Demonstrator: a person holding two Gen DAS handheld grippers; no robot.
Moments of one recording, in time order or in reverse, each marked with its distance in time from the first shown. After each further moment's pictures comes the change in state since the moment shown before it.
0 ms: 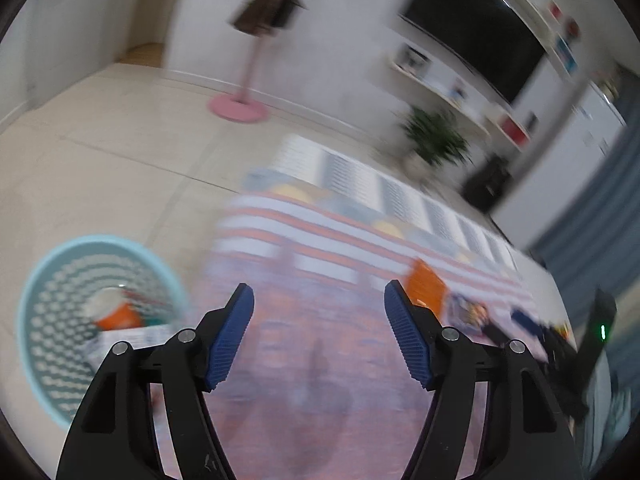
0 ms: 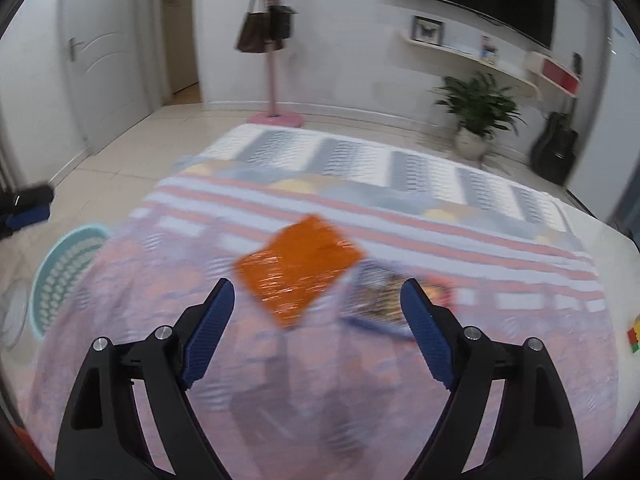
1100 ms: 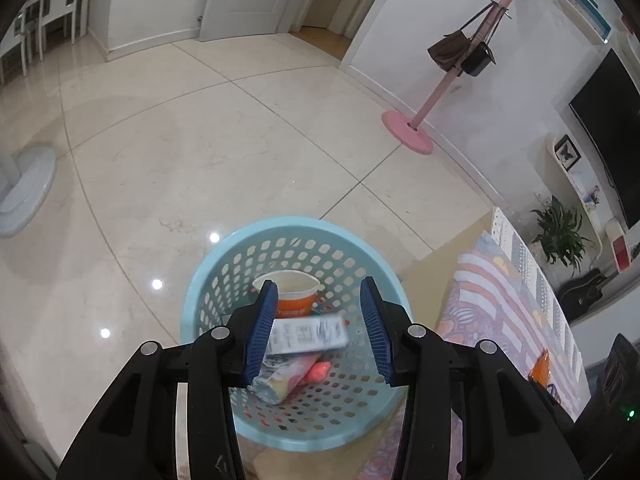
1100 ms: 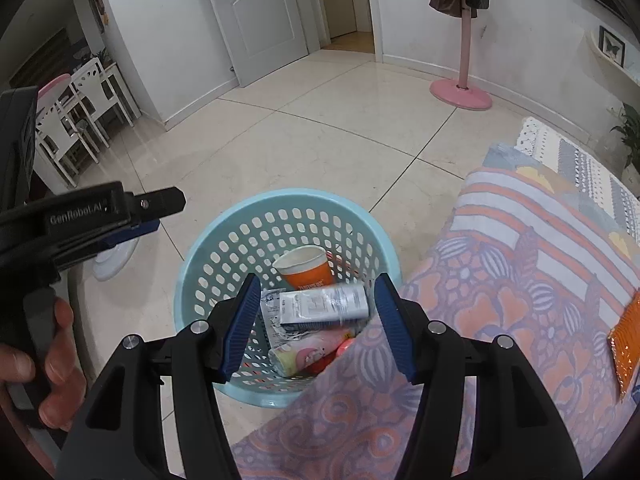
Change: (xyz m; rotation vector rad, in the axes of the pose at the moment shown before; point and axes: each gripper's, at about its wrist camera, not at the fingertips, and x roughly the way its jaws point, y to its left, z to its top) left arm -0.091 0.212 -0.014 -0.460 -0.084 0.395; right arm 0.049 0.323 0.019 -0.267 0.182 0.490
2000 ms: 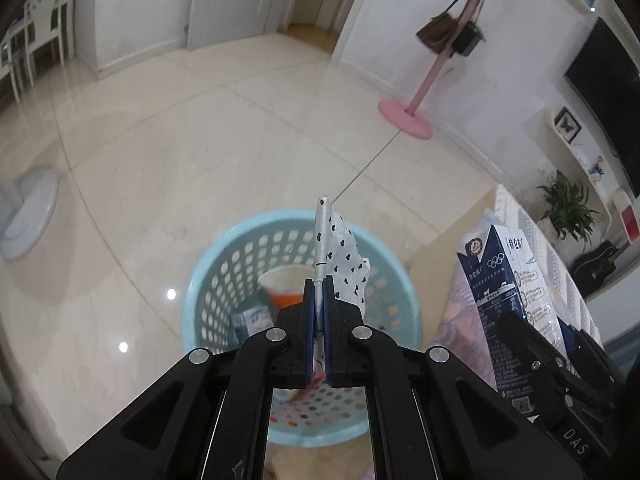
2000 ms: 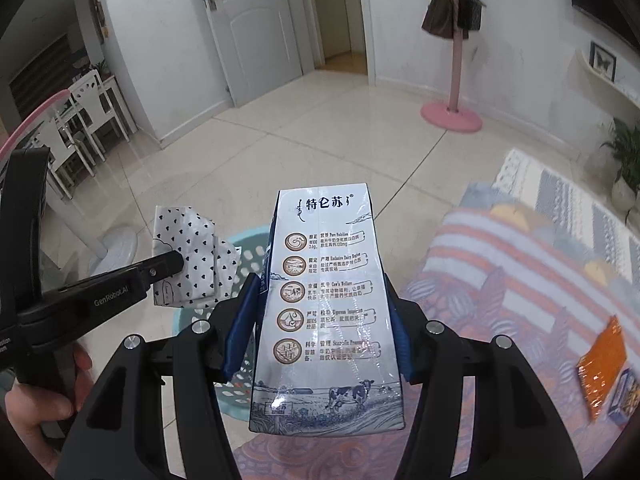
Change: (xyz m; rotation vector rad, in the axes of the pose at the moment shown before) left arm 0.005 -0.022 -0.005 0.083 0.028 0.045; right arm -0.021 -0.011 0.026 -0.004 -0.060 -0.018
